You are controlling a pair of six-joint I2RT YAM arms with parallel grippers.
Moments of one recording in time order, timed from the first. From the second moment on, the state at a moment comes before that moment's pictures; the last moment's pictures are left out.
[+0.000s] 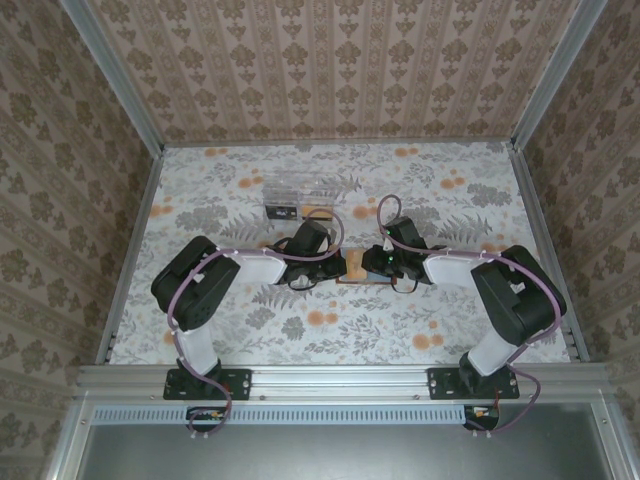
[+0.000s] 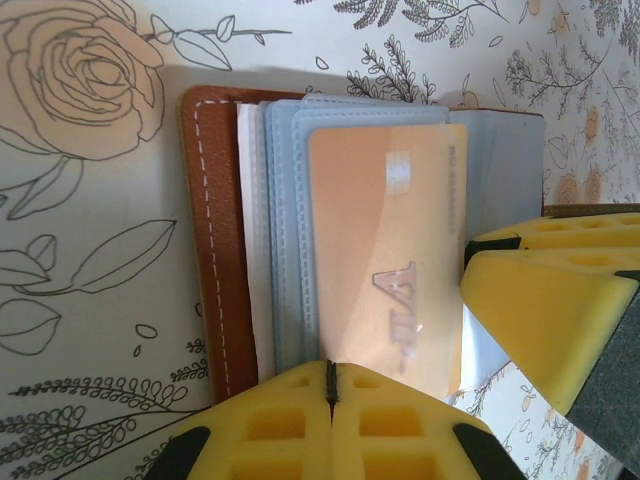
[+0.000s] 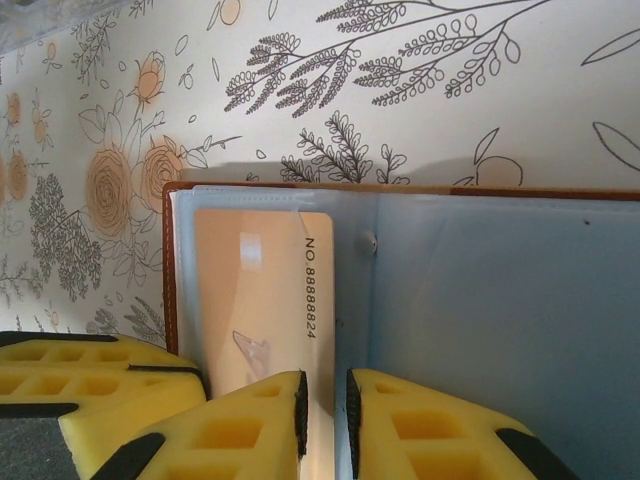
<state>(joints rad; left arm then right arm) -0.79 1.82 0.87 0.11 0.35 -0.83 0.45 1.64 0.70 0.04 -0.27 0.69</state>
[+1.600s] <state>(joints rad) -0.79 1.82 0.86 0.10 0.35 -0.84 0.24 1.55 0.55 0.16 -0.42 0.73</state>
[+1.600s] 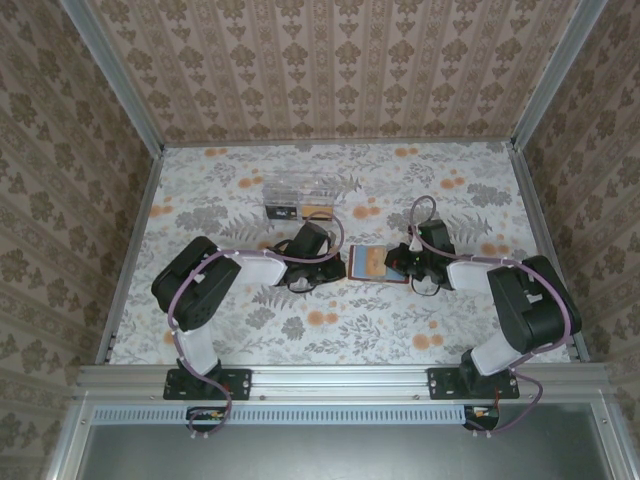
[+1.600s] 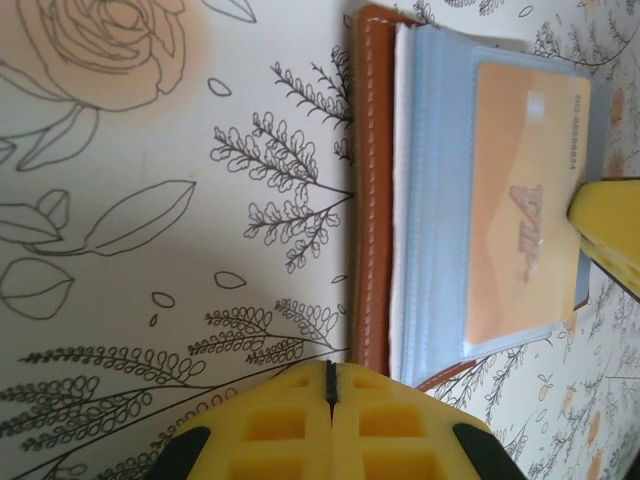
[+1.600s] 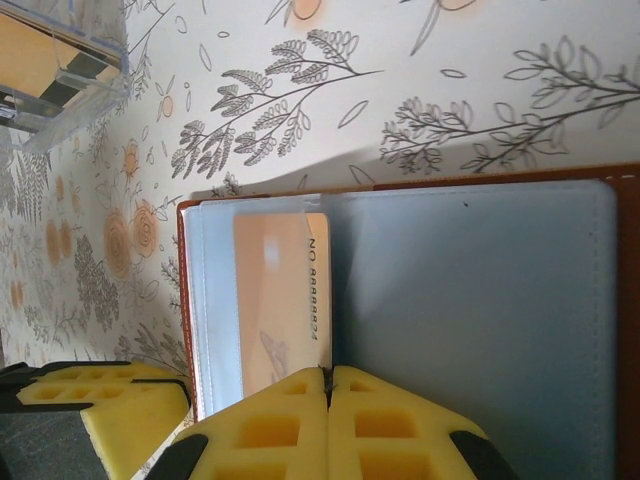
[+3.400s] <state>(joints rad) -0.88 1.97 1.16 -0.13 0.26 -0.81 0.14 1.51 0.47 0.15 -0.48 0.70</state>
